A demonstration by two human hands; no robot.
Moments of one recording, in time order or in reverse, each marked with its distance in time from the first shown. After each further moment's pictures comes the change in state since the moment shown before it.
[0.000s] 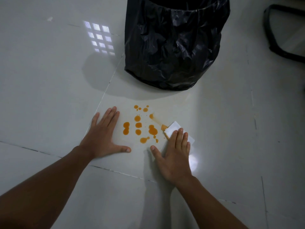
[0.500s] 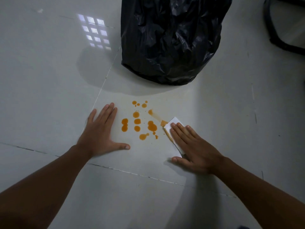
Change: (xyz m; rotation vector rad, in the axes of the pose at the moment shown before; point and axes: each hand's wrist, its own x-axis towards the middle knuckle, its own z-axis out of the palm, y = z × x) left_hand -0.001 -0.001 0.003 0.020 0.045 0.008; right_hand 0.031 0.076 -0.058 -0.465 -0.188 -0.721
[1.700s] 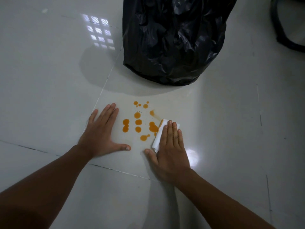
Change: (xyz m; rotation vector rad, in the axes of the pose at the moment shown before) left_hand -0.001 0.001 0.000 0.021 -0.006 -0.008; right_hand 0.050 -0.089 0.021 0.188 0.175 0.476
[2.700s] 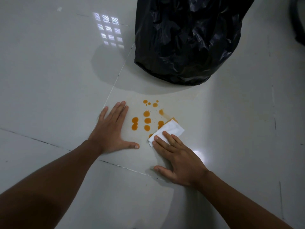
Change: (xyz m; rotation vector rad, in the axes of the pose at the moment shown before) left_hand 0.000 0.001 -0.002 0.005 -0.024 -0.006; right_hand -0.001 0.026 -0.011 0.074 -0.134 -0.535
